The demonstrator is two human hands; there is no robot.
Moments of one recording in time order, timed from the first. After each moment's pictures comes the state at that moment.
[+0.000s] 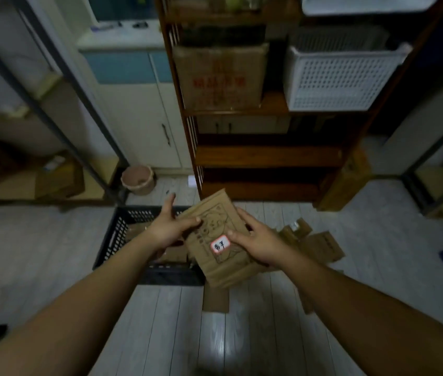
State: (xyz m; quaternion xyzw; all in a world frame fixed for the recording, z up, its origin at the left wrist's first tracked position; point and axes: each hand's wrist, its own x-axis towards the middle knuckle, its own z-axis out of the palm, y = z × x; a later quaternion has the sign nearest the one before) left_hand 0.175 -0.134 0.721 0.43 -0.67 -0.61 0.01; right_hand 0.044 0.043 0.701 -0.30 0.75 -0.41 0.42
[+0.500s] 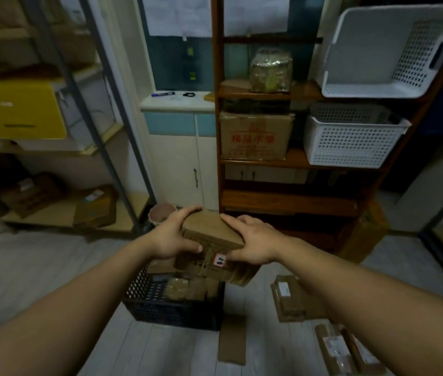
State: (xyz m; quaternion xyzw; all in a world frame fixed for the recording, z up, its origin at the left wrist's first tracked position) left_hand 0.272 -0.183 0.813 0.27 -0.87 -0.40 -0.02; right_hand 0.108 -0.026 0.807 -0.55 0.79 -0.08 0.24
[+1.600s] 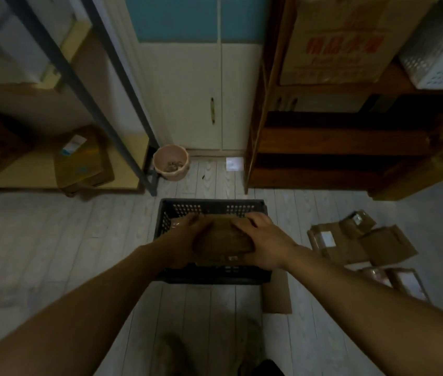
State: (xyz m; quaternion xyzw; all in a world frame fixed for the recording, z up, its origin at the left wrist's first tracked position) left_hand 0.285 -0.461 0.594 0.18 -0.92 -0.26 -0.24; right_hand 0.133 -0.278 0.579 -0.52 0.80 -0.08 0.30
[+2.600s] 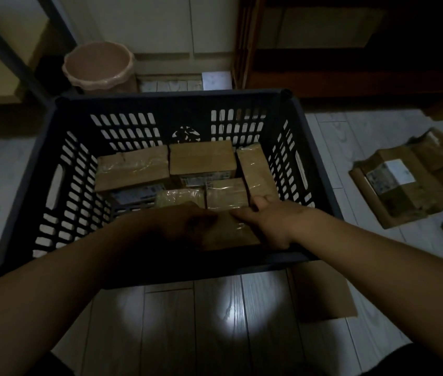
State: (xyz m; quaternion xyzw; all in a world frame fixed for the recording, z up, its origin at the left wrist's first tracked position) left_hand 0.220 -0.490 0.083 0.03 -0.90 -0.24 -0.37; right_hand 0.107 -0.300 0.108 -0.51 0.77 0.19 0.32
